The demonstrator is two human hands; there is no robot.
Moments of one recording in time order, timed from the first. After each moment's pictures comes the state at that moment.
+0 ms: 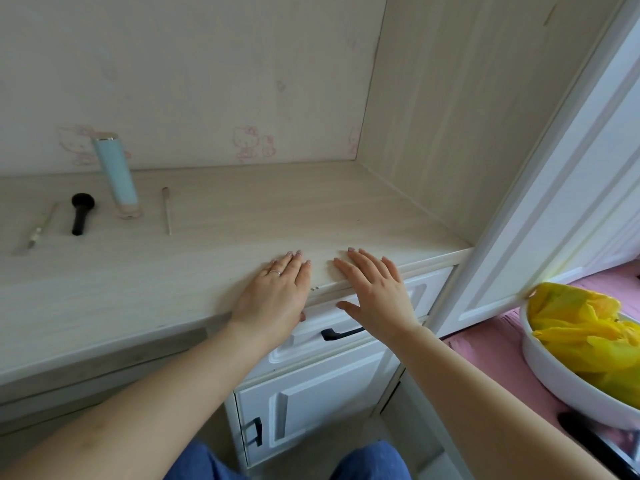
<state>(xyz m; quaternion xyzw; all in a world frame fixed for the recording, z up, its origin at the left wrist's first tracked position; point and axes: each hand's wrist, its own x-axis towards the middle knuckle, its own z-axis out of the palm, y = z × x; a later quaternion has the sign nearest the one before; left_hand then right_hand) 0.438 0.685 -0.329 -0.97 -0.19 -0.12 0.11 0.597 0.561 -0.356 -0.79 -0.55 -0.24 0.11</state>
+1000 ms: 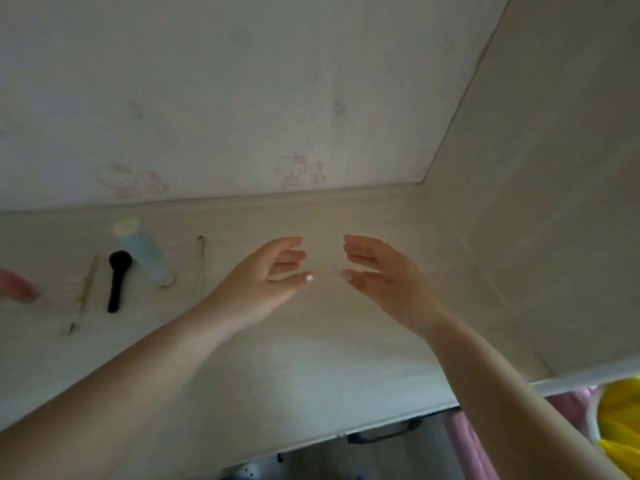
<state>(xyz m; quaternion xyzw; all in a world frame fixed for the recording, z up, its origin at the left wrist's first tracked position) 0.477 0.820 -0.189 -0.73 -0.33 -0.20 -0.57 0.650 0.711 -0.190 -0.69 -0.47 0.31 0.46</state>
